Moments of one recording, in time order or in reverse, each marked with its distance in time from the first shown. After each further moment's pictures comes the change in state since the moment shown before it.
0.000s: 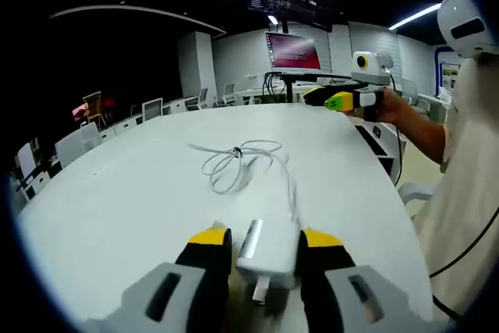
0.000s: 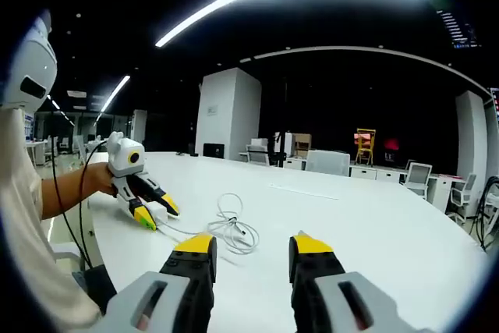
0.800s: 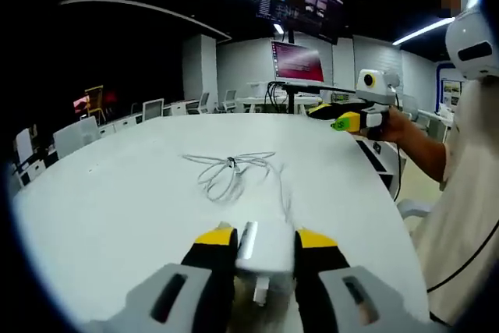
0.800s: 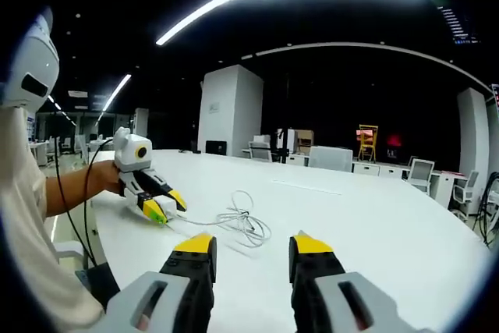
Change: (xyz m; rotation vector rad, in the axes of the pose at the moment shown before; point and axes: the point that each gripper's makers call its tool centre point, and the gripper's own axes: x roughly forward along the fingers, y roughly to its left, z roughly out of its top) left arm 0.011 0.001 0.015 -0.062 -0.050 -0.007; right arm -0.001 0.006 -0.009 0.012 0.016 0.018
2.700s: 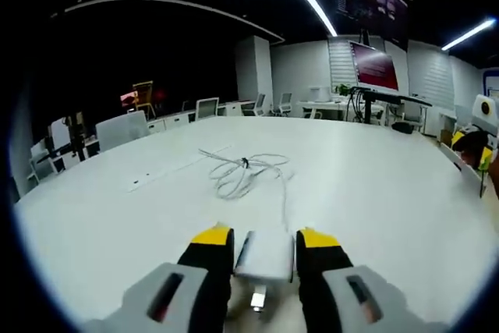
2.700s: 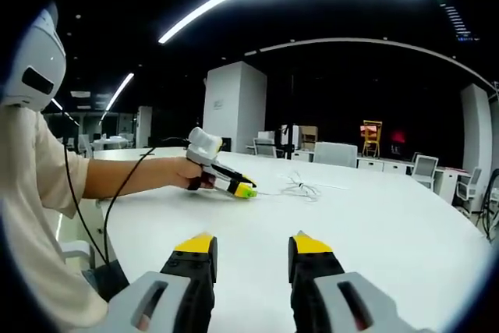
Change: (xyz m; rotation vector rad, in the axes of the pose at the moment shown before) left arm 0.063 0.174 0.025 -0.075 -0.035 0.281; right arm -0.003 0.017 0.000 0.009 0.019 0.018
